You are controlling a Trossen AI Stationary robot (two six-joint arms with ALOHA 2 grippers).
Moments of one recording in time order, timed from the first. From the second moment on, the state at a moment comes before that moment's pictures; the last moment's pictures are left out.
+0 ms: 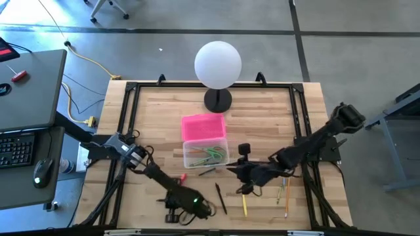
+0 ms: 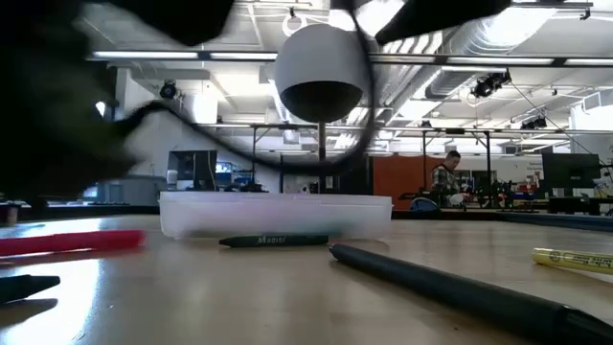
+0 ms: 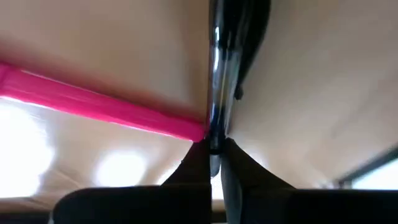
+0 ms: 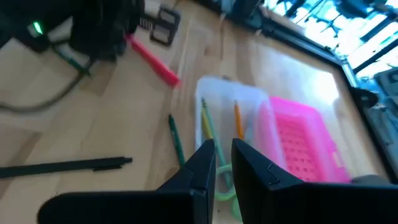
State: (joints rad) left arm -0.58 2.36 1.82 -1.45 0.24 -0.50; right arm 0.54 1.49 0.96 -0.12 0.58 -0.02
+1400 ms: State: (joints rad) left arm -0.39 2.36 2.03 -1.33 -0.13 -0.42; right arm 0.69 1.50 0.81 -0.01 0.57 0.29
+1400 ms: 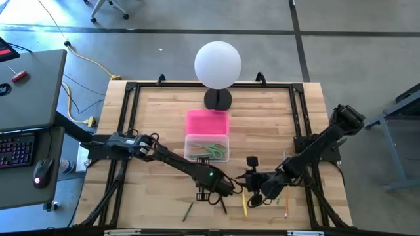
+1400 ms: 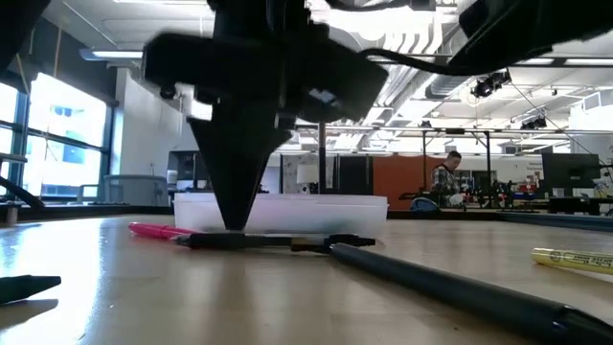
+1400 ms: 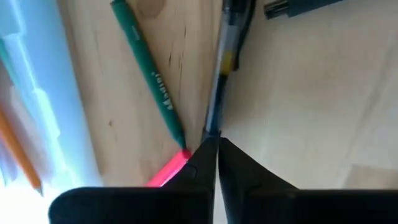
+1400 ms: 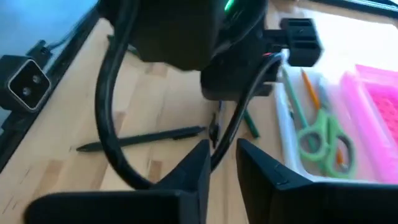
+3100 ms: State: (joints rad) left arm -0.63 1.71 1.77 -1.57 -0.99 -0.96; right arm 0.96 1.53 0.62 0.45 0.85 0.33
